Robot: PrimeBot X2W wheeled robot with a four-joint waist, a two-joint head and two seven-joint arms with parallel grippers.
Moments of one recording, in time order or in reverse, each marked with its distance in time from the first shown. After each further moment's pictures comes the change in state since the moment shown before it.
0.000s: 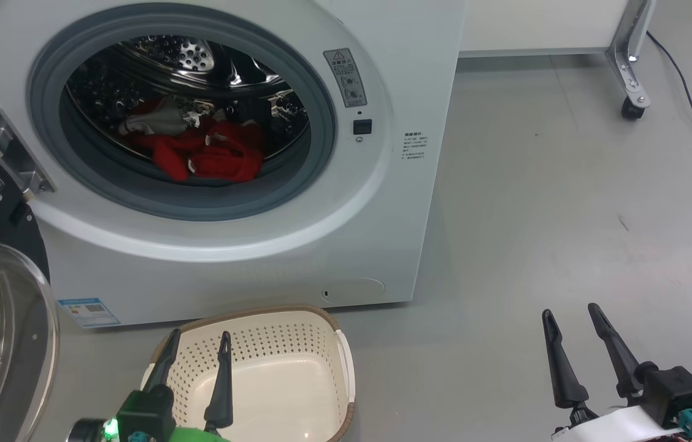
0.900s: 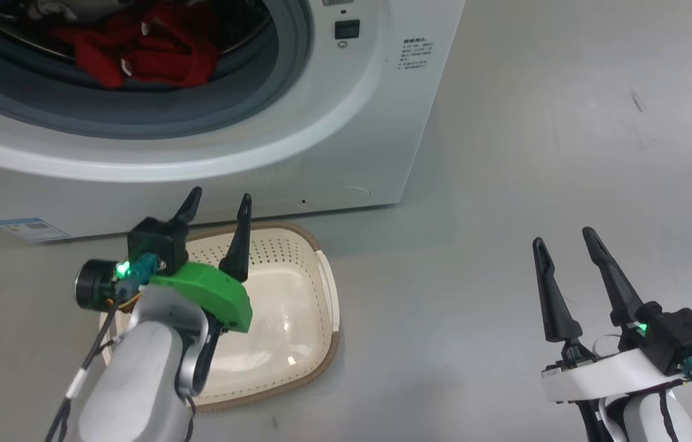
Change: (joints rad) left arm -0.446 -0.003 -0.066 0.143 -0.087 -0.051 0.198; right arm -0.138 -0.006 0.033 -0.081 -0.010 0.000 0.000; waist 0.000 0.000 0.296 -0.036
